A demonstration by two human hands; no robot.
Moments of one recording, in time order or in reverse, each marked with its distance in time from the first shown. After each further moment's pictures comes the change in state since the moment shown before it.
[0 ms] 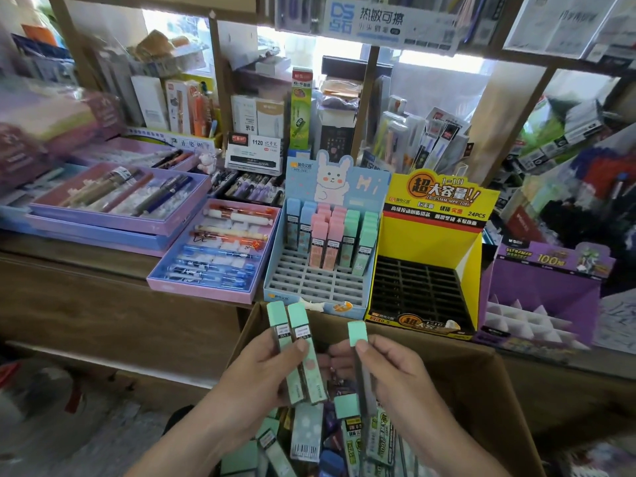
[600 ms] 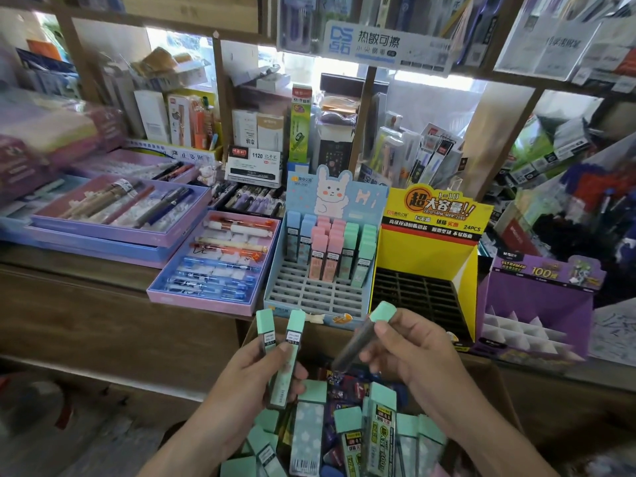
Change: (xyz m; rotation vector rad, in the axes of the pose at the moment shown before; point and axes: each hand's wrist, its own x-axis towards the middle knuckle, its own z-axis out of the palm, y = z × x) left_hand 0.005 0.002 -0.014 -0.032 0.069 0.057; right_hand 0.011 -0.044 -0.018 0.032 -0.002 -0.154
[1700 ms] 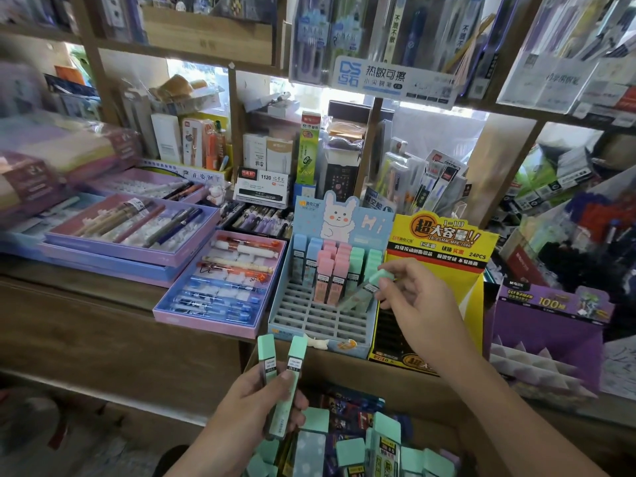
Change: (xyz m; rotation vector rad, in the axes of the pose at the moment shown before) left_hand 0.013 -0.007 -0.009 -0.057 -0.017 -0.028; right_hand 0.065 -0.053 0.002 -0.701 0.200 -0.453
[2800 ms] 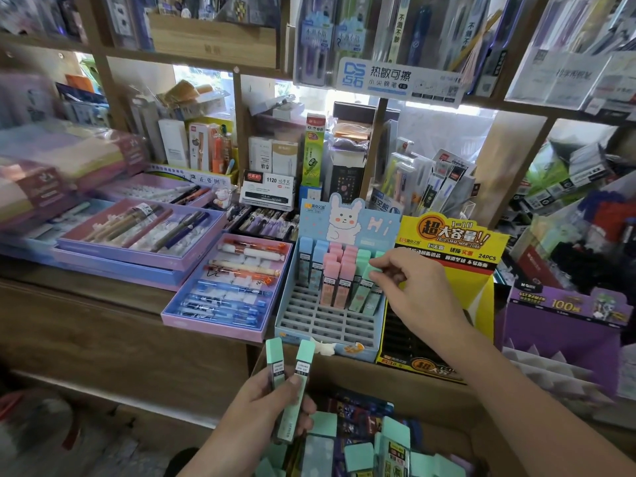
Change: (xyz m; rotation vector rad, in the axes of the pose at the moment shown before) left_hand 0.006 -0.004 -0.005 0.034 0.002 -0.006; right_hand 0.036 -0.002 0.005 -0.343 -0.033 -0.197
